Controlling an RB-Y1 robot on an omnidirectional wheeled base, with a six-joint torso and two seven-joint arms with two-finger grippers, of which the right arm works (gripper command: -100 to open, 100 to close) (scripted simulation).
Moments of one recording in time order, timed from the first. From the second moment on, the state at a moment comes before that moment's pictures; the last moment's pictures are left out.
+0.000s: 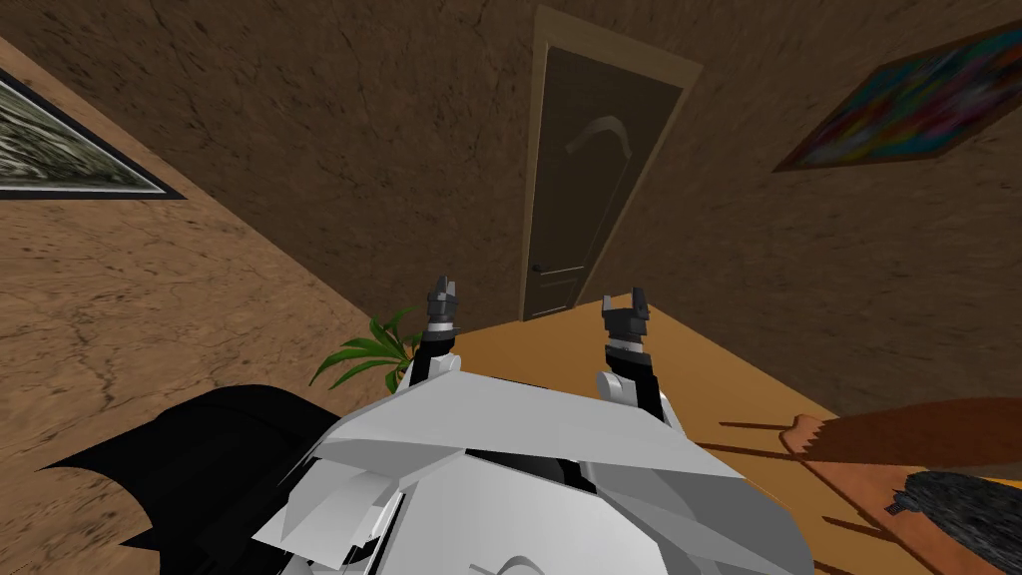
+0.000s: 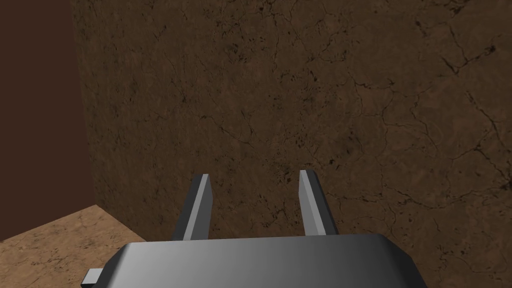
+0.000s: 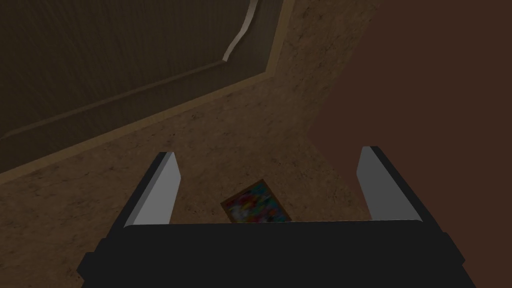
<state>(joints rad) 0.38 -0.10 -0.01 -2.05 -0.06 -0.48 -0.16</state>
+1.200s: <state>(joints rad) 0.27 -0.18 0.01 -1.70 -0.06 -0.54 -0.17</state>
